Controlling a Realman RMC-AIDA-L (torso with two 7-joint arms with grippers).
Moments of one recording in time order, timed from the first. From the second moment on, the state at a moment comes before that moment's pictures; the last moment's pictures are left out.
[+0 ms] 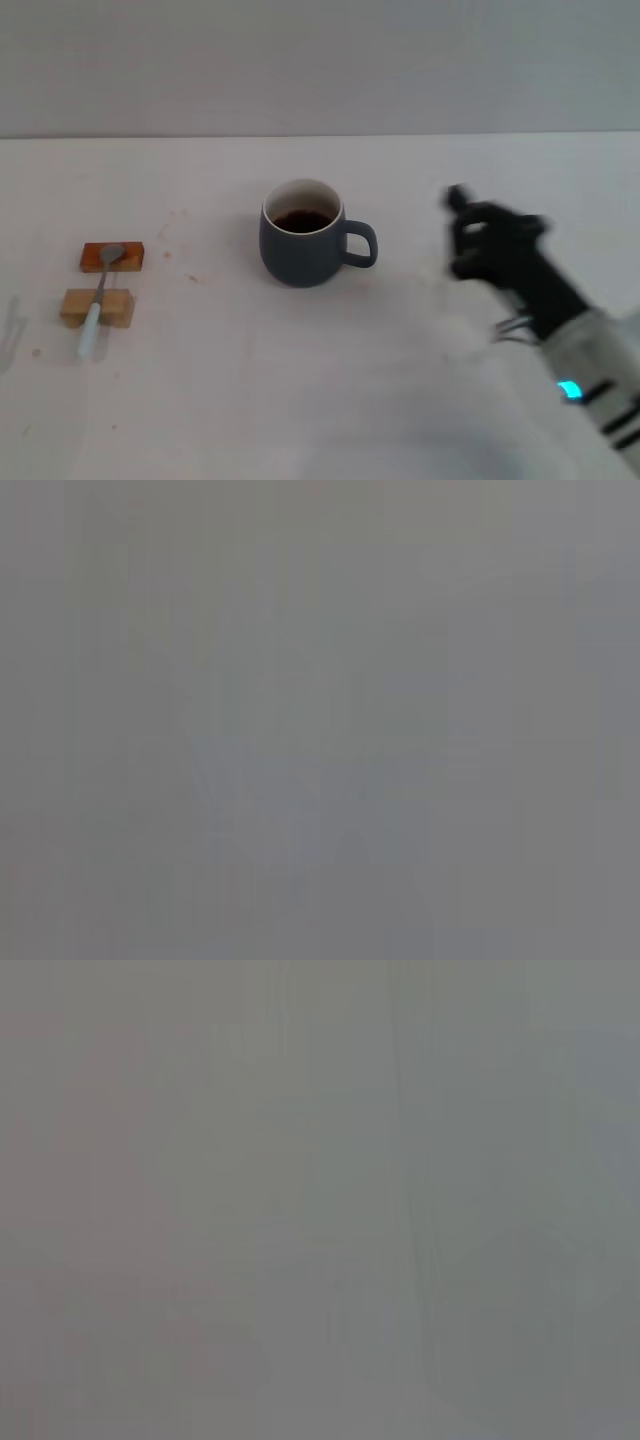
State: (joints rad) left arm -0.06 -2.08 -1.18 -0.21 2.59 1.44 -0.07; right arm 0.41 2.08 0.44 0.47 -2.16 -1.18 0.03
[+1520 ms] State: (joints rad) left arm -0.02 -2.08 -0.83 -0.29 2.59 1.28 -0.16; right arm 0.28 2.08 0.71 0.23 -1.93 -1.41 0.02
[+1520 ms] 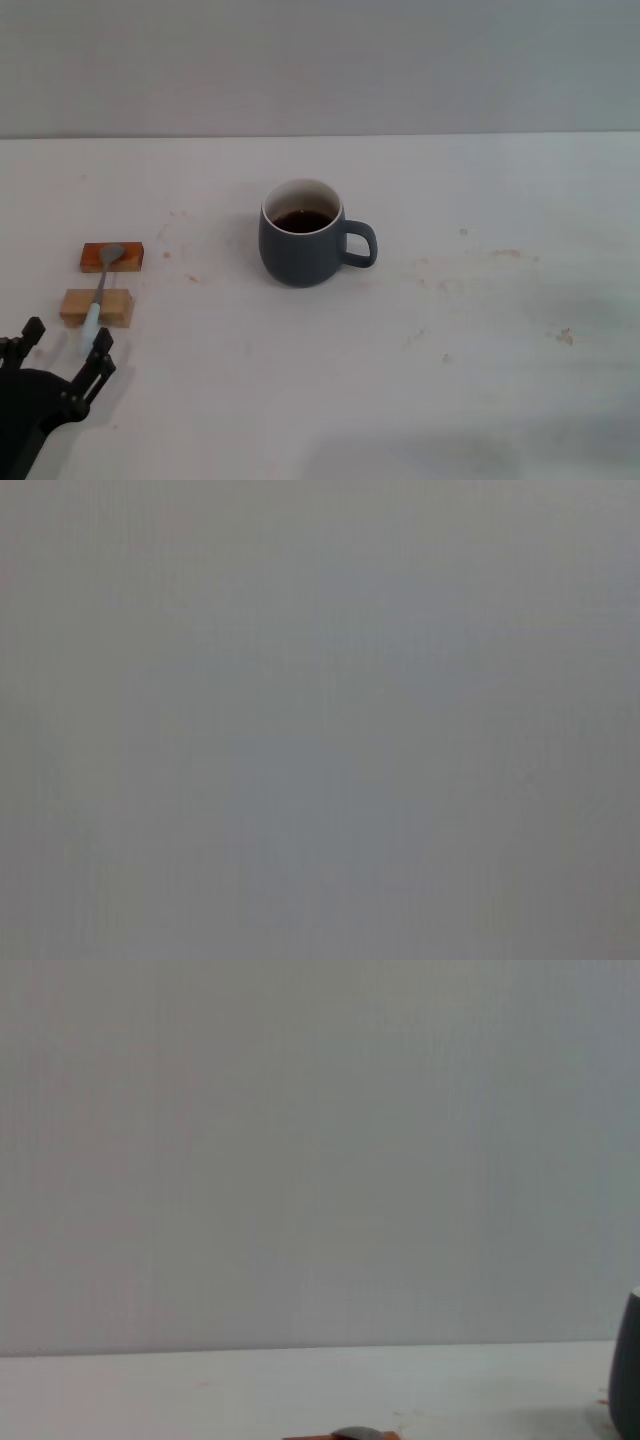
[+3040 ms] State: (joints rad) left arm -0.06 -2.07 -0.83 -0.32 2.56 1.14 -0.09; right arm 0.28 2.08 0.70 0.25 -1.94 -1.43 0.02
